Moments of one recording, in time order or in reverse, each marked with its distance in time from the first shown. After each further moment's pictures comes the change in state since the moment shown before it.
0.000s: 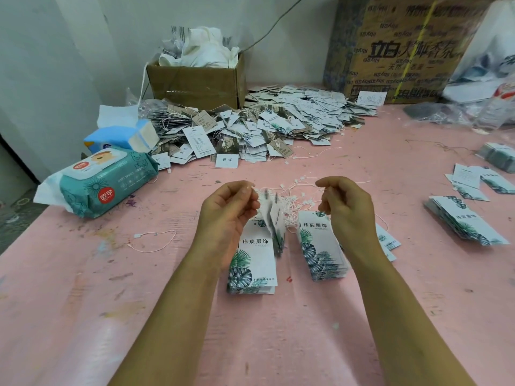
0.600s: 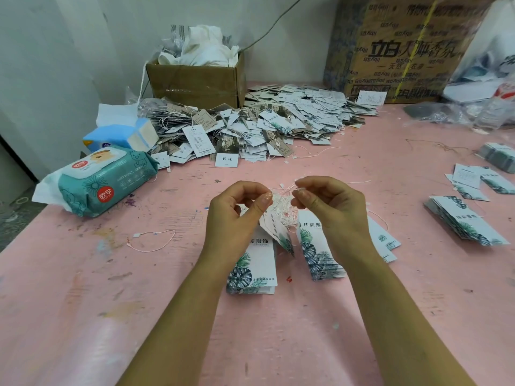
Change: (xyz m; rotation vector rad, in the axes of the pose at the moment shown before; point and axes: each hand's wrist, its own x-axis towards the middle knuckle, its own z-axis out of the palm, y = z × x) left_hand -0.004 -0.006 0.004 0.578 -0.021 0.330; right_hand -0.011 -0.018 0.011 0.486 -0.214 -0.056
